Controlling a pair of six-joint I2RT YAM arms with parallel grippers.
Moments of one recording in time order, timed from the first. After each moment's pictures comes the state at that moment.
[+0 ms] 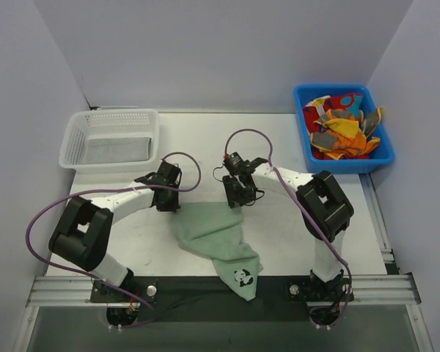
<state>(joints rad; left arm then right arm) -0.48 1.56 0.84 -0.42 -0.12 -0.47 0.68 1.92 1.26 -0.59 0.03 0.40</state>
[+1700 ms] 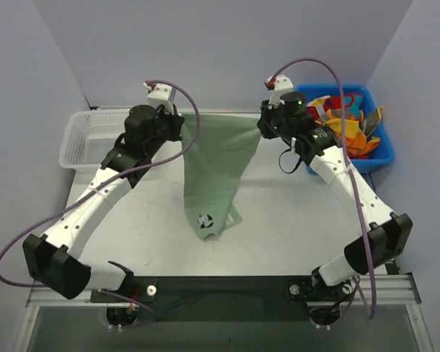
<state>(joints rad) -0.48 1.37 1.31 -0.18 -0.13 -0.19 0.43 1.55 1.54 -0.50 0.06 0.09</state>
